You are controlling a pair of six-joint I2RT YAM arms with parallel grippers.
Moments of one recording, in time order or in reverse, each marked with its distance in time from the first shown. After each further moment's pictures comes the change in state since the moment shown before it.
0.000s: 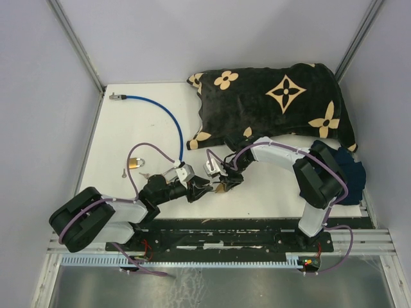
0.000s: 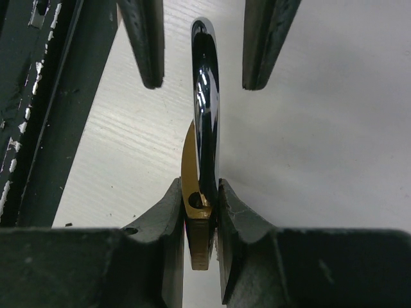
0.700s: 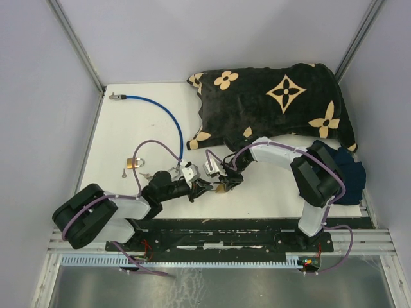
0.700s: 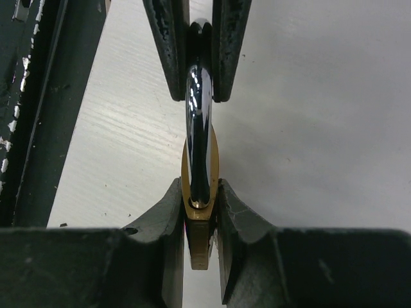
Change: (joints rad) left arm 0.000 0.051 0.053 -0.111 0.038 0.088; right arm 0.006 0.024 0.000 0.024 0.021 0.024
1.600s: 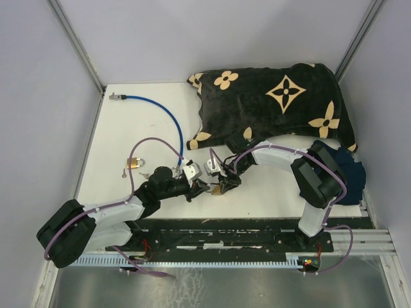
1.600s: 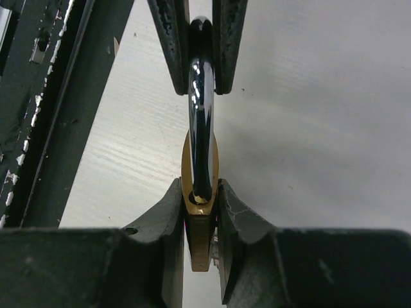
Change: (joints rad) left arm 0.001 -0.196 0.083 -0.414 -0.019 0.061; right arm -0.005 -0.014 -0.074 0.130 -0.105 0.063
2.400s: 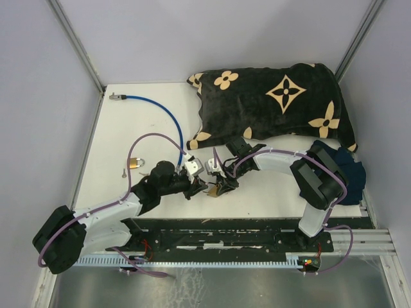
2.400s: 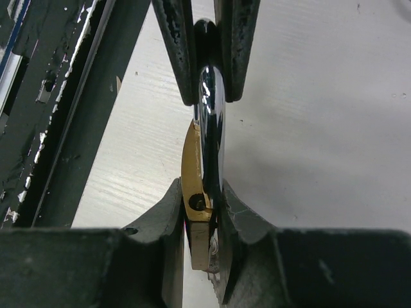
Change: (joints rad) left arm 0.000 -0.084 0.115 -0.314 -0.038 0.011; right arm 0.005 -0.021 -0.112 0.237 -0.106 0.141
